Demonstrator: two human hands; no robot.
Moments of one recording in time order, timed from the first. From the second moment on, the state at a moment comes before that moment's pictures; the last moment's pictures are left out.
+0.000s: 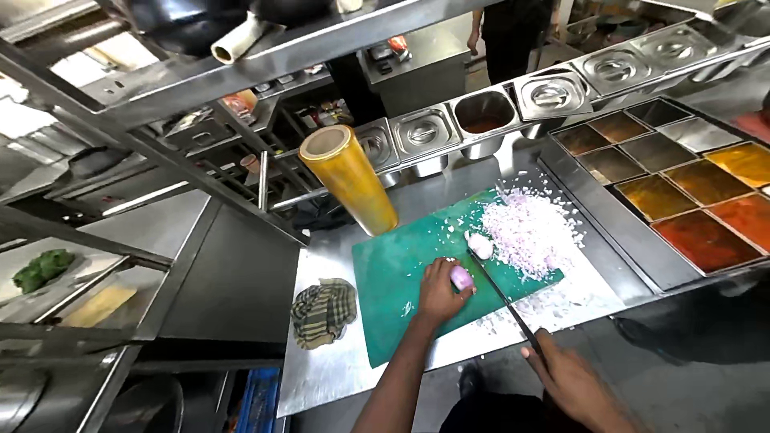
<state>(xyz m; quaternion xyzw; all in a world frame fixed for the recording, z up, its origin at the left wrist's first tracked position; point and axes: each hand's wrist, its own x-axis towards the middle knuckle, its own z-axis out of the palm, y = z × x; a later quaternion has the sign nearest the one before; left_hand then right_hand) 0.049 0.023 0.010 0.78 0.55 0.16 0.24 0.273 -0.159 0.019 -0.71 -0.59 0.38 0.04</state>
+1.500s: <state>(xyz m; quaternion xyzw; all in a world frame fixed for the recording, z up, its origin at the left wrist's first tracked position) 0.037 0.046 0.034 0.82 0.45 0.14 0.33 0.240 -0.167 0.007 -0.72 -0.61 0.33 -0.04</state>
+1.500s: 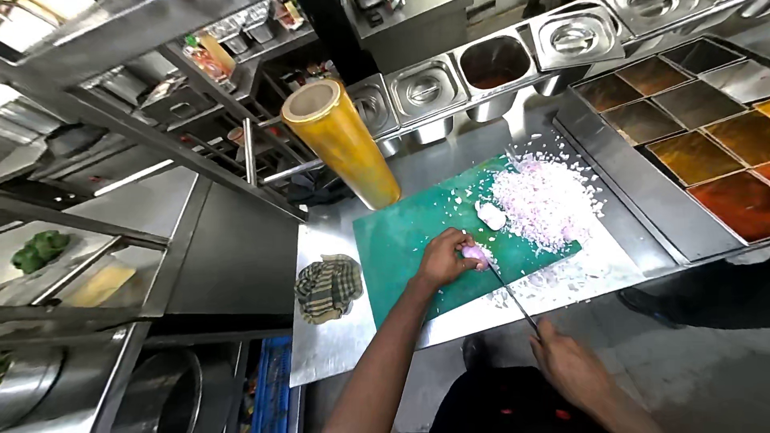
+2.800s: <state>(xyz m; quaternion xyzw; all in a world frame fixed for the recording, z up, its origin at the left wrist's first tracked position) 0.029 0.045 0.023 0.83 0.41 0.21 0.32 0.229 -0.141 0.037 -0.72 -0.63 0.29 -0.04</state>
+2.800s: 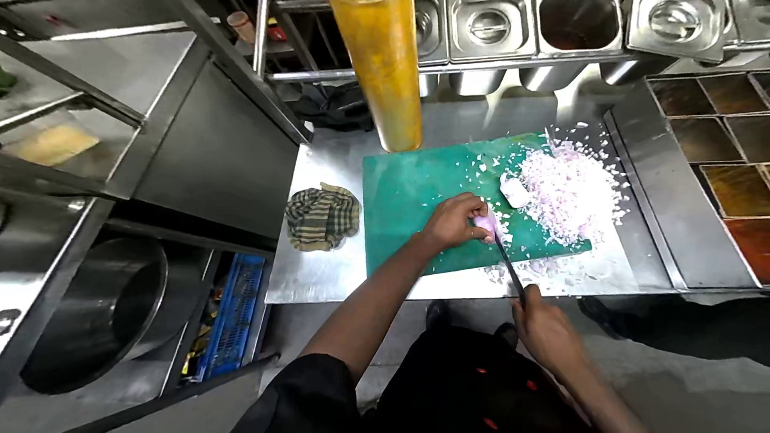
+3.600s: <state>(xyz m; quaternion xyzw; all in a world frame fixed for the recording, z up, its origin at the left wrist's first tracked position) 0.025 0.045 0.014 0.82 0.40 0.25 0.33 0.225 -0.160 0.027 -0.72 -0.62 0.30 -0.05</state>
